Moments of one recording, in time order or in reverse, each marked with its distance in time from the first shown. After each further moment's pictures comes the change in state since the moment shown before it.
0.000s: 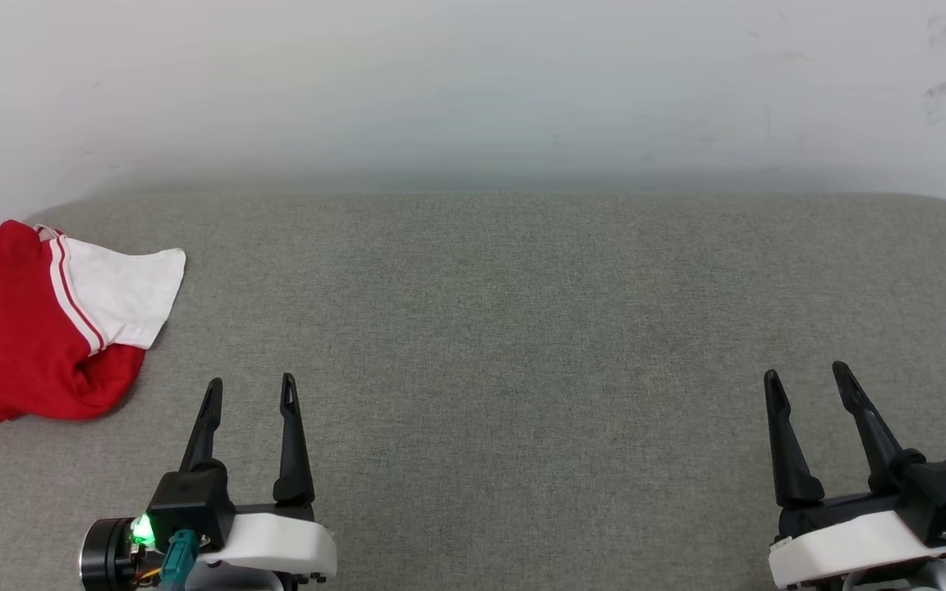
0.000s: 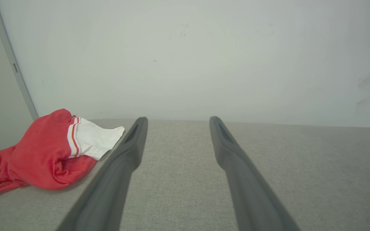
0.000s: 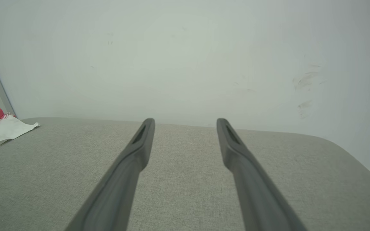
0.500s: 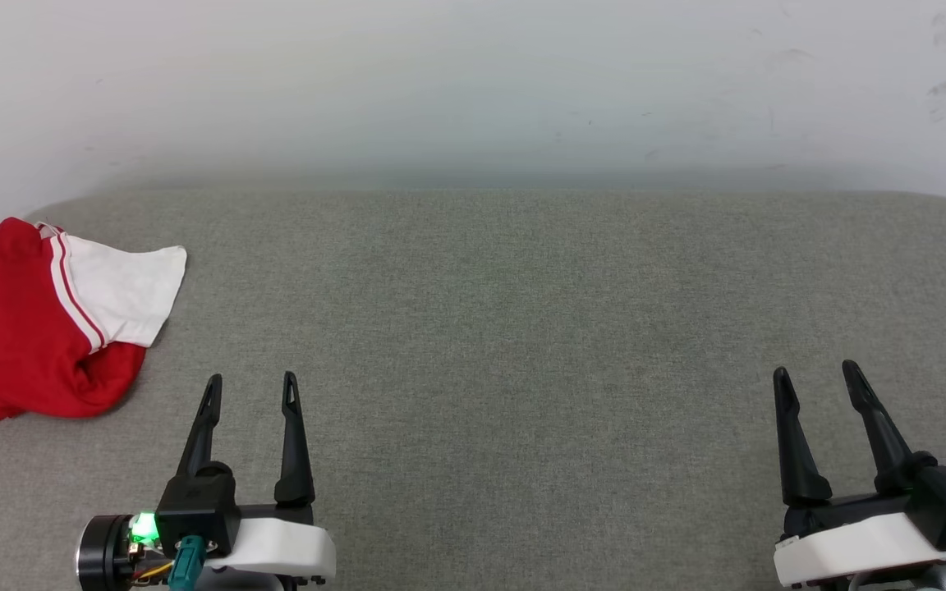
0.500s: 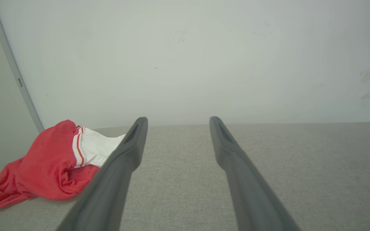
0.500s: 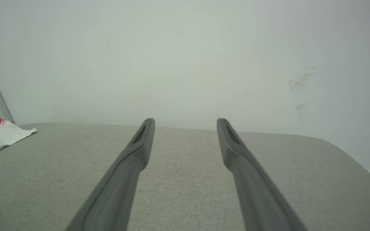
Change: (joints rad) left arm 0.005 -0.016 0.019 -0.008 0.082 -0.010 -0.022; right arm 0.001 0.000 -0.010 -0.005 0.003 0.000 -0.024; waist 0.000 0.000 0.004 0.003
